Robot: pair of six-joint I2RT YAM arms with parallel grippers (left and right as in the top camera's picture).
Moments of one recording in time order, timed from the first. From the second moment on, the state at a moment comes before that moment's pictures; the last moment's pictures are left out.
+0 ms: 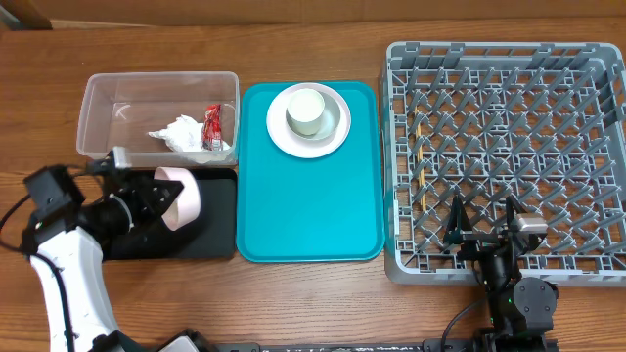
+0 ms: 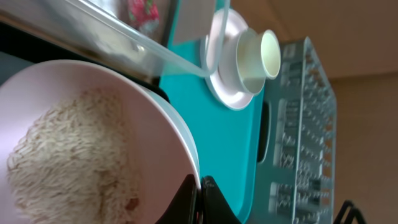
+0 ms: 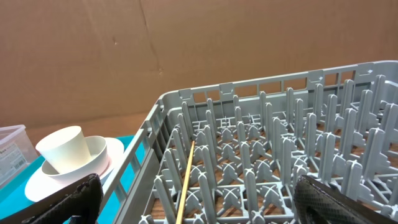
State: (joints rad) left arm 0.61 1.32 0.89 -0.81 0.92 -0.03; right arm 0.04 0.01 0.02 -0.04 -0.02 0.18
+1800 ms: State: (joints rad) left arm 0.84 1.49 0.78 -0.58 1.54 -0.14; right arm 0.04 0.01 0.02 -0.04 -0.02 0.18
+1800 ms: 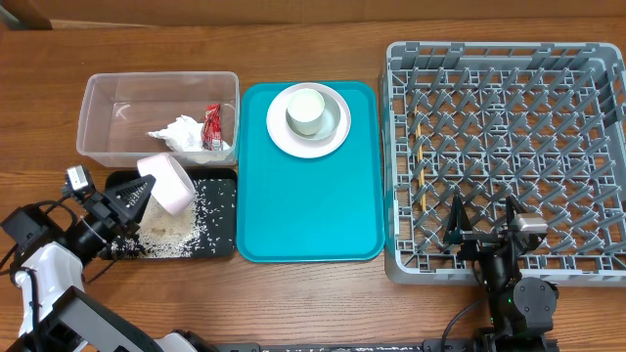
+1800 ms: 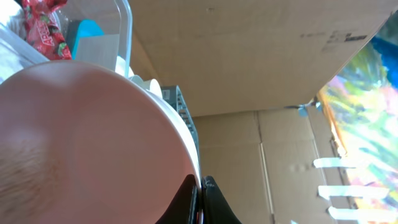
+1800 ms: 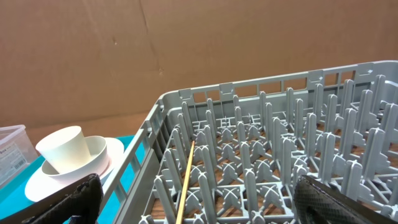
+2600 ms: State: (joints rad) left arm 0.85 1.49 0.77 -0.59 1.55 -0.23; right arm 0.04 0.01 0.02 -0.04 -0.02 0.19
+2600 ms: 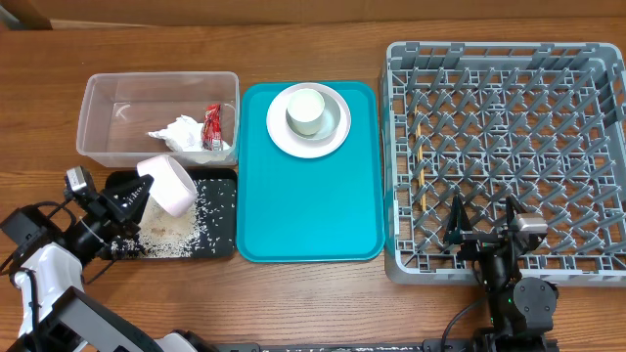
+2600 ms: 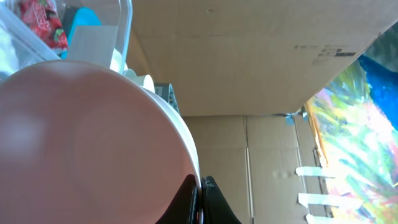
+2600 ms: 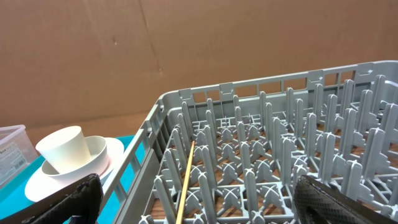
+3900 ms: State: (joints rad) left arm -0.40 1.02 0.85 -0.65 0.42 -0.57; right arm 0.04 0.01 0.02 -0.04 -0.02 0.18
